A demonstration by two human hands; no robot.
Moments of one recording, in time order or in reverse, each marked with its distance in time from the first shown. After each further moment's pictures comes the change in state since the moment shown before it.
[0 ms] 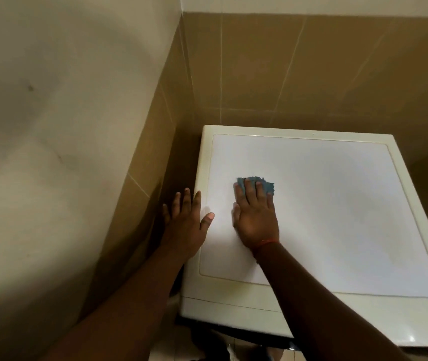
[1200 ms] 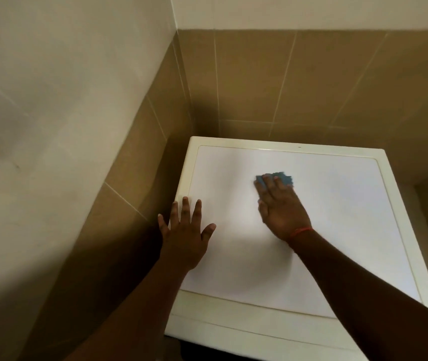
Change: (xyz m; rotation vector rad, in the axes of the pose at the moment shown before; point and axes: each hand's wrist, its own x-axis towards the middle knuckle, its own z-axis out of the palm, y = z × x) left_hand 0.000 0.067 0.013 0.114 0.030 -0.058; right_hand 0.048 0.145 -0.020 -0.088 -0.058 -0.216
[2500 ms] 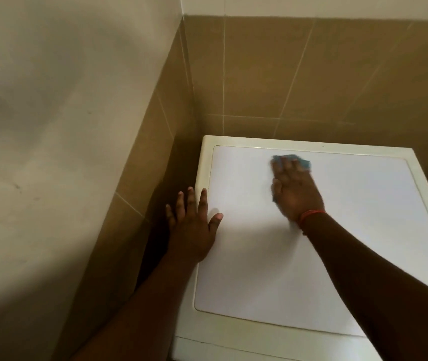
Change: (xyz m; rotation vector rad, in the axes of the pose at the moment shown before) left_hand 0.055 -0.045 0.002 -0.130 0.041 0.016; right_hand 0.069 -0.026 0.001 0.006 0.049 0.127
